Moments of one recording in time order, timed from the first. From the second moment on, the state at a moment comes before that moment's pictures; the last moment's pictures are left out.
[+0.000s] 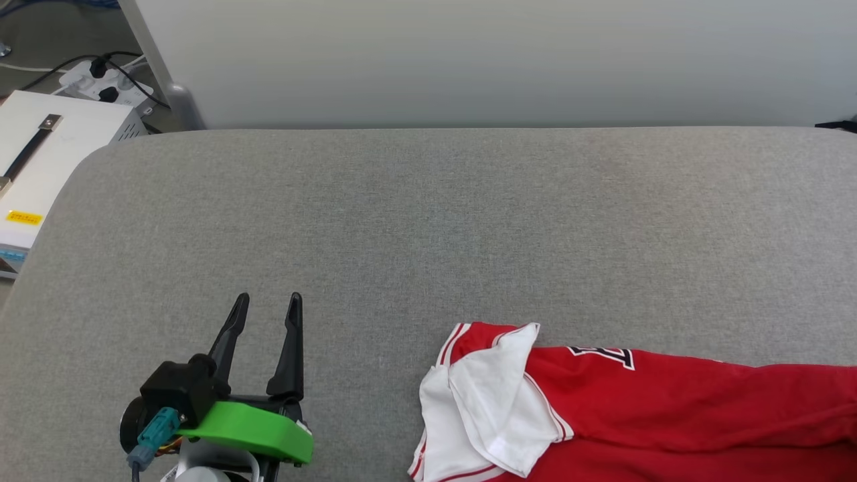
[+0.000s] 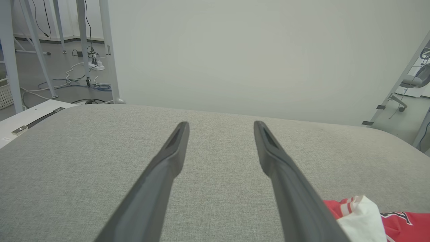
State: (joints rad) left arm -0.01 0.27 -0.26 -0.01 -0.46 0.07 -0.25; right arm -0.05 -0.31 -0.50 0.16 0.56 0.13 0.92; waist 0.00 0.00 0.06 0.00
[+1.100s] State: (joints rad) left arm -0.05 0.28 -0.32 0.02 -0.46 0.06 -0.22; right arm -0.19 -0.05 0.17 0.30 1.44 0.13 0.83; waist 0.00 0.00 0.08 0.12
